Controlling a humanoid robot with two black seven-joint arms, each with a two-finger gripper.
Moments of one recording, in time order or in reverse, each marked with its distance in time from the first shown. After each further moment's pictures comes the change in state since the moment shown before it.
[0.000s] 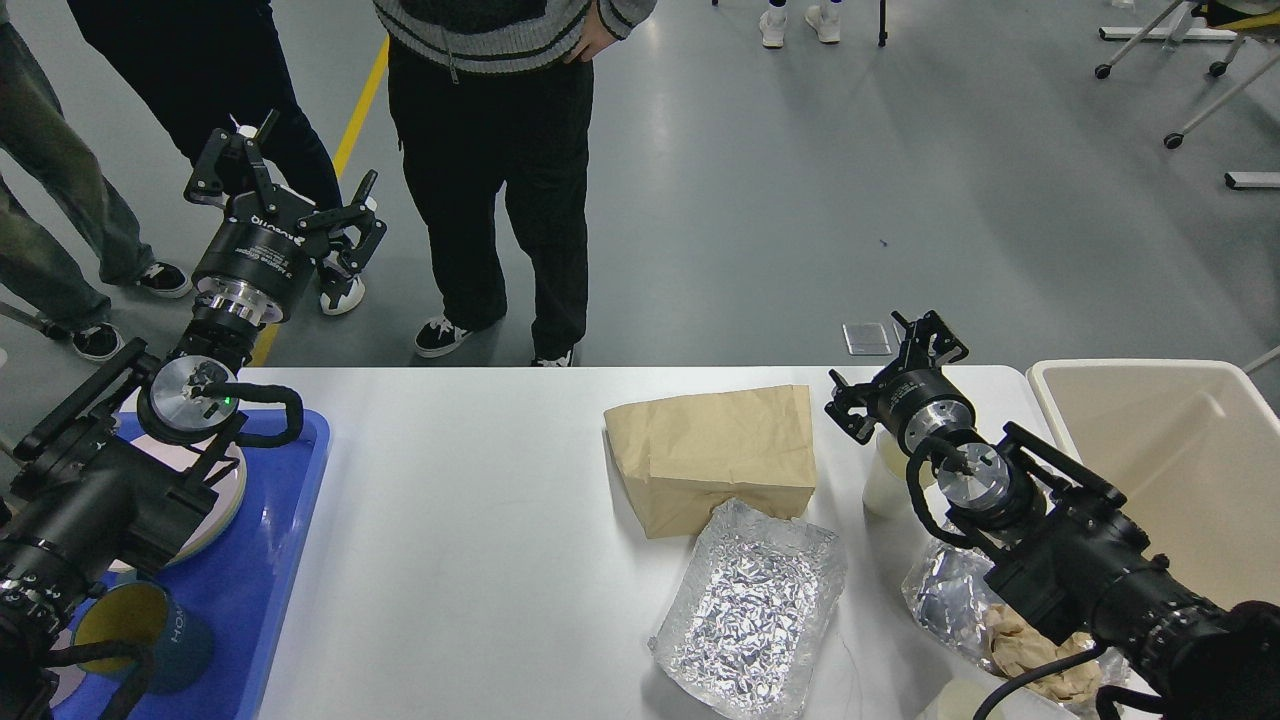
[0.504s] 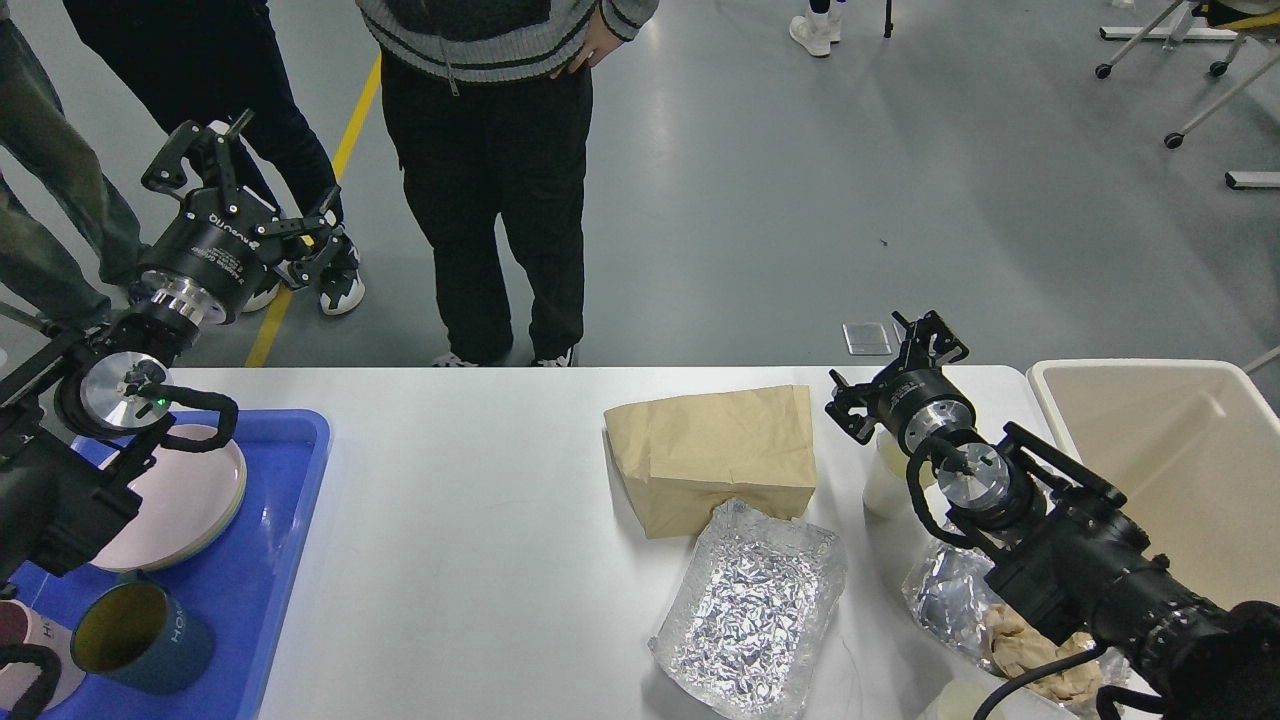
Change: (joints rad) left arm -0.011 0.116 0.111 -0.008 0.002 0.000 0.004; right arm 0.000 0.000 0.000 -0.001 0.000 0.000 0.000
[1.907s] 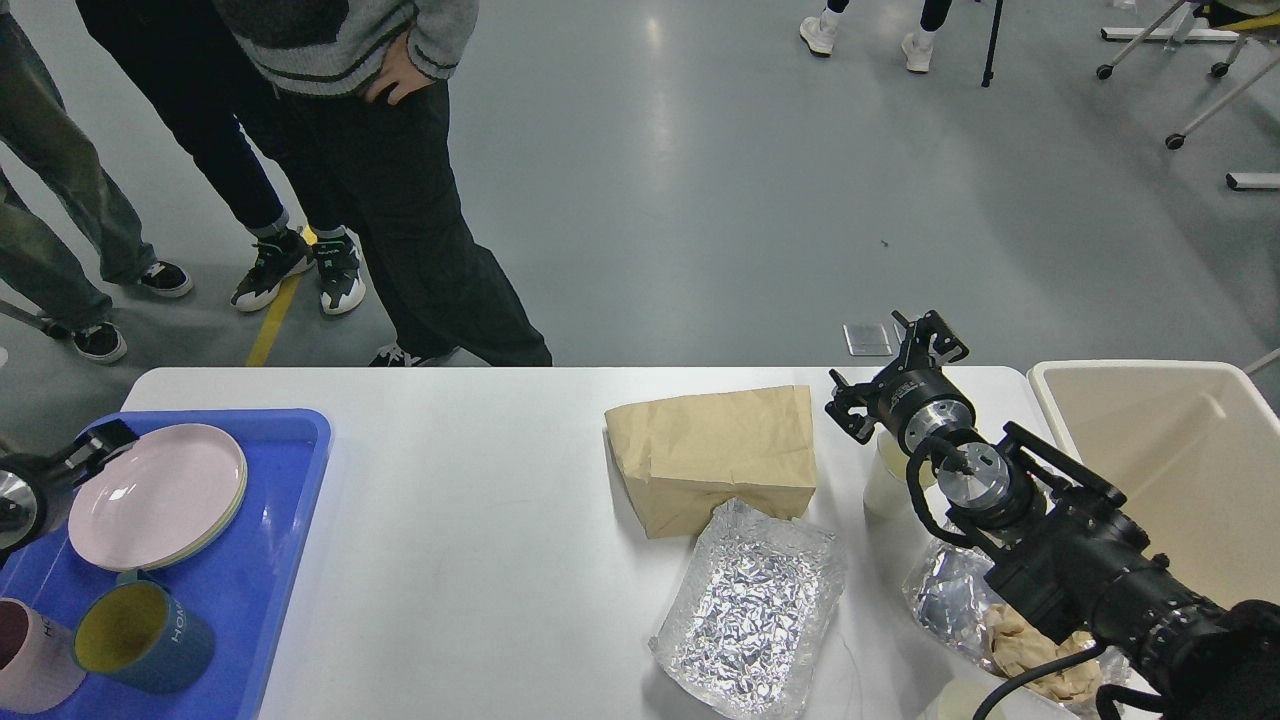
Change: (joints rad) left arm -0.508 0.364 1.910 -0.307 0.060 0.676 0.137; right arm 0.001 -0.001 0.000 0.000 -0.001 0.000 0.000
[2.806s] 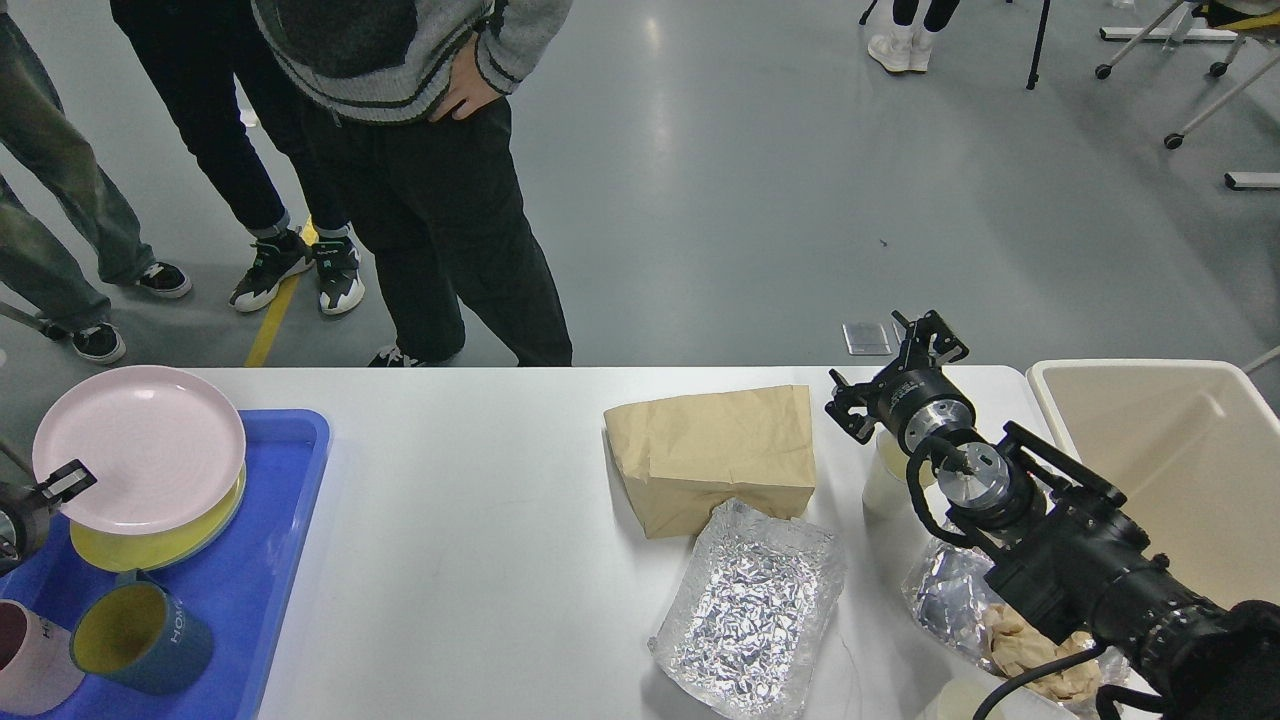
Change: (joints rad) left arm 0.035 -0.019 0.064 0.015 0.000 0.062 0.003; right arm 0.000 0.000 0.000 0.000 0.001 0.000 0.000
